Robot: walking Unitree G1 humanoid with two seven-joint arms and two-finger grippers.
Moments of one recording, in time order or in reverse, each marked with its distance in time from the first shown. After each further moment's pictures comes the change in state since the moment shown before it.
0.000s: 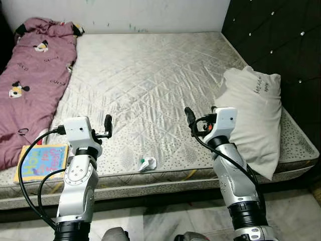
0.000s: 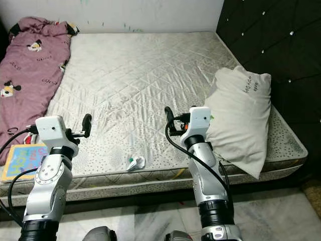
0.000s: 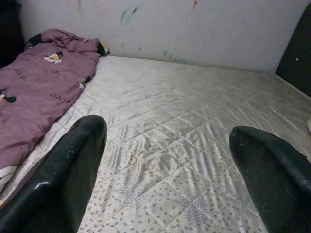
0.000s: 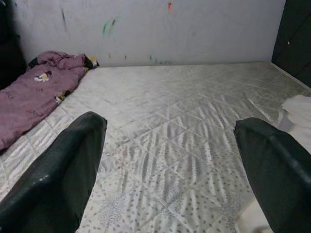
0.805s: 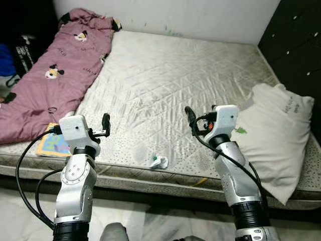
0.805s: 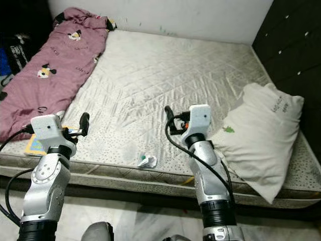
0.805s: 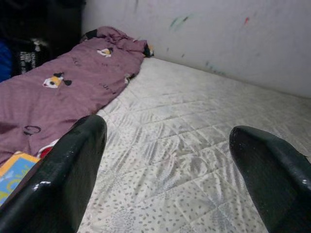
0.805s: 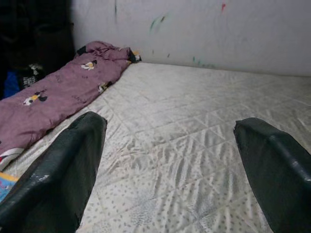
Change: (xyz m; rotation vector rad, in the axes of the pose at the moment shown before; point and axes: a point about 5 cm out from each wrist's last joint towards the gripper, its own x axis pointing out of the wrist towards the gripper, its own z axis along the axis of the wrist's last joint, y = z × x) left arm -0.002 0.000 0.004 -0.056 0.009 -0.003; right arm -0.001 -0.001 0.007 -0.018 0.005 -0.003
